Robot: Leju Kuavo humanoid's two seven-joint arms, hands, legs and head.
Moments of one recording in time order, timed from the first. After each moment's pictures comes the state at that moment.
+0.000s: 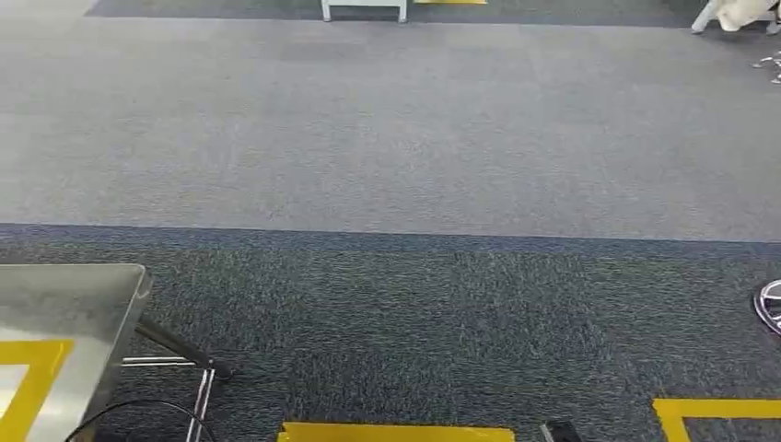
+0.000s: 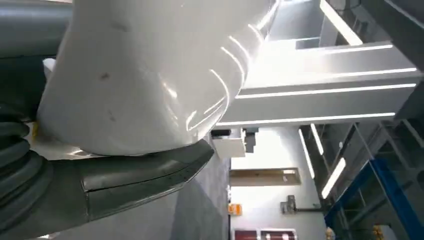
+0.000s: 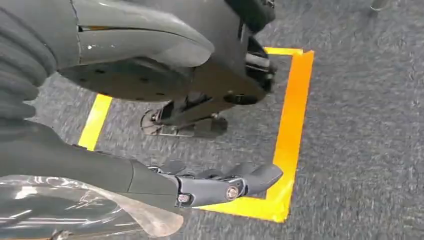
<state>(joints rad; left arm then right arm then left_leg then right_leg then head) 0.42 -0.17 0.14 -2.07 -0.16 0.58 -0.70 0.25 -0.12 0.41 -0.83 -0.41 -0.10 -0.18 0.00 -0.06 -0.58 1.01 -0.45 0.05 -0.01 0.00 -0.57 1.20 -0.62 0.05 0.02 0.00</state>
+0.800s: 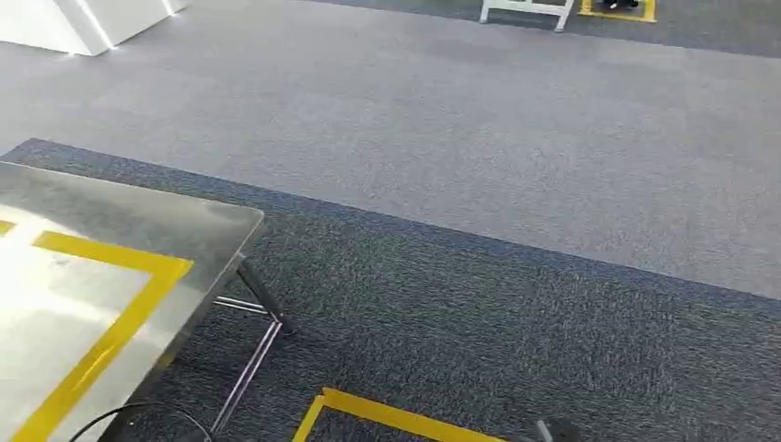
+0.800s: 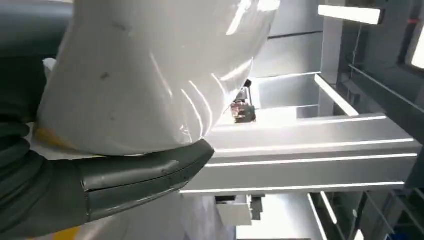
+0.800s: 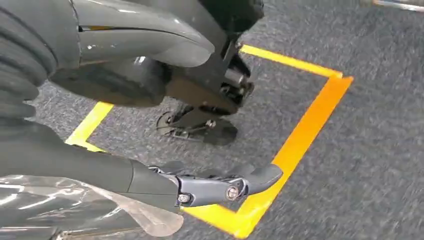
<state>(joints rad) 0.42 -0.16 0.13 -2.08 -0.18 0.58 -0.70 0.23 -0.14 0.46 -0.83 -0.45 -0.11 -0.19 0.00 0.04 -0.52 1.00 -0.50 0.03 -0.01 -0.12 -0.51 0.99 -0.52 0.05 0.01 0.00</state>
